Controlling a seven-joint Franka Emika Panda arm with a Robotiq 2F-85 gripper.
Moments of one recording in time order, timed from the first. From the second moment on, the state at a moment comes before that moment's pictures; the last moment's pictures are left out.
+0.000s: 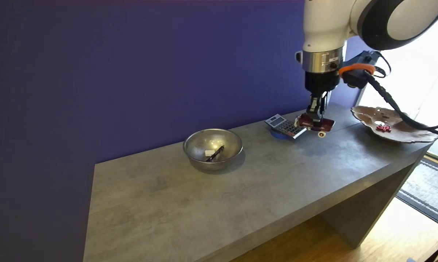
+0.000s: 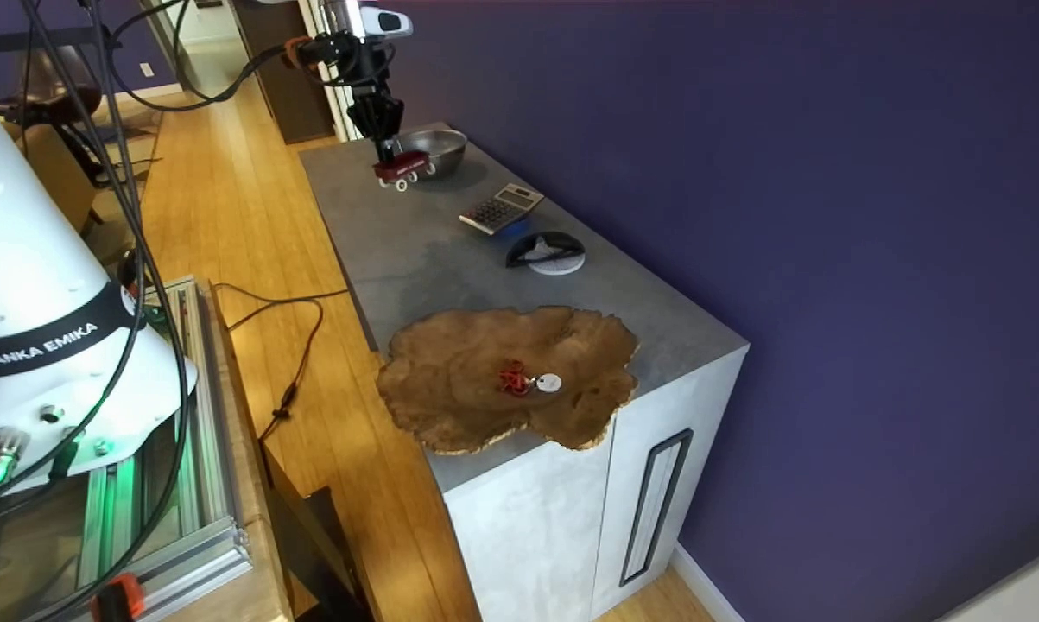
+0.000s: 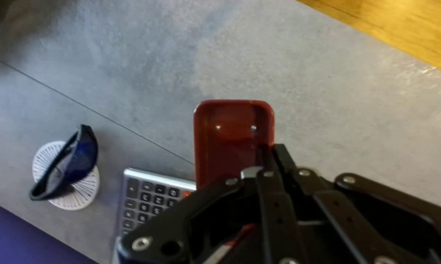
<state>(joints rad) 0.34 0.23 0.28 -2.22 -0.32 2.26 0.49</state>
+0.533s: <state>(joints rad) 0.40 0.31 0.26 -2.14 -0.34 2.23 0.48</state>
